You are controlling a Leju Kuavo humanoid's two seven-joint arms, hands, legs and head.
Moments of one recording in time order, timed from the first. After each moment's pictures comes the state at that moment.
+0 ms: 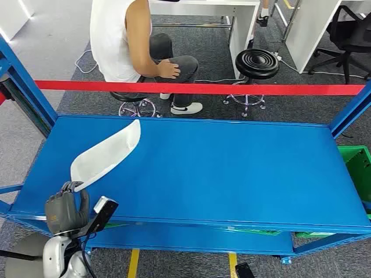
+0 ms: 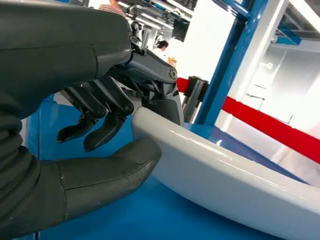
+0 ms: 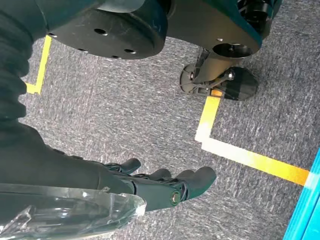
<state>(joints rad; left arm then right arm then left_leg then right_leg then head) 0.02 -0.28 0.14 -1.26 -1.32 0.70 -0.30 -0.10 0.04 1.40 -0.14 -1.17 -0.43 -0.33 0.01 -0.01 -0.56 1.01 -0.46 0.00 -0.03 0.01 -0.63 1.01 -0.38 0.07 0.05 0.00</state>
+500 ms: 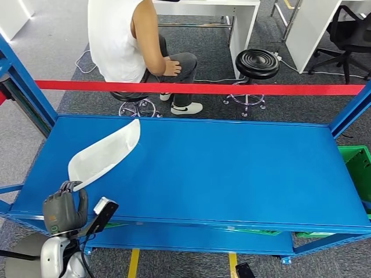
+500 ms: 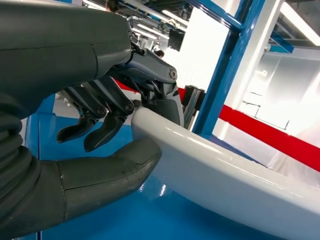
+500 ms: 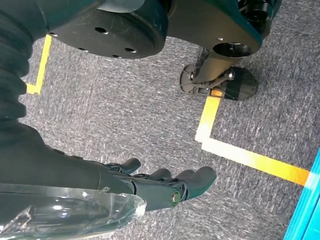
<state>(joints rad) 0.03 -0.28 0.14 -1.30 -1.35 0.70 -0.29 -0.10 0.03 1.41 -0.14 -1.18 -0.42 -0.34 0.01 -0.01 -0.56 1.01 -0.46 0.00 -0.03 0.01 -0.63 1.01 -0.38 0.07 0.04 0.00</state>
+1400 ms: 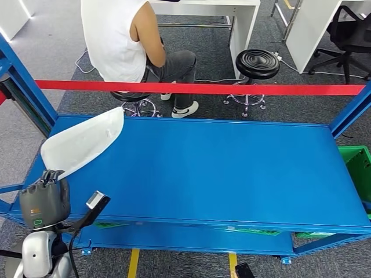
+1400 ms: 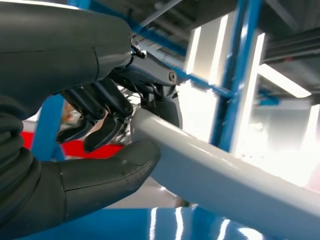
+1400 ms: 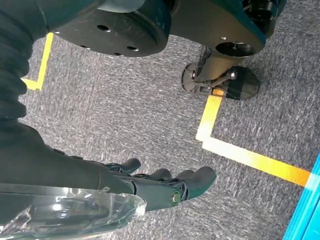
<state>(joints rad) 0.05 -0.01 -0.13 -1.49 -1.57 0.70 0.14 -0.10 0.03 1.44 -0.14 -1.19 -0.42 -0.33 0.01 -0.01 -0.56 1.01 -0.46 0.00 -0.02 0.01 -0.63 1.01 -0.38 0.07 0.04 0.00</state>
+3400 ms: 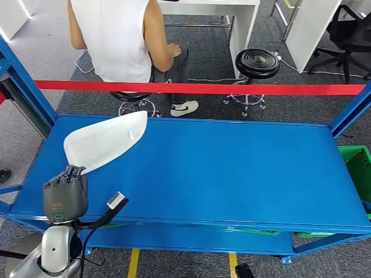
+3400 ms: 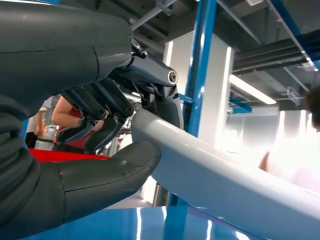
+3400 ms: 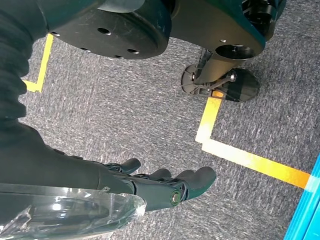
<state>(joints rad) -0.14 0.28 -0.66 -1.42 -1.57 0.70 0.64 -0.10 0.03 1.45 -0.14 -1.21 -0.42 -0.34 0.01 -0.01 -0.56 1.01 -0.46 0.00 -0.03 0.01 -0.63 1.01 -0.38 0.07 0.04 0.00</state>
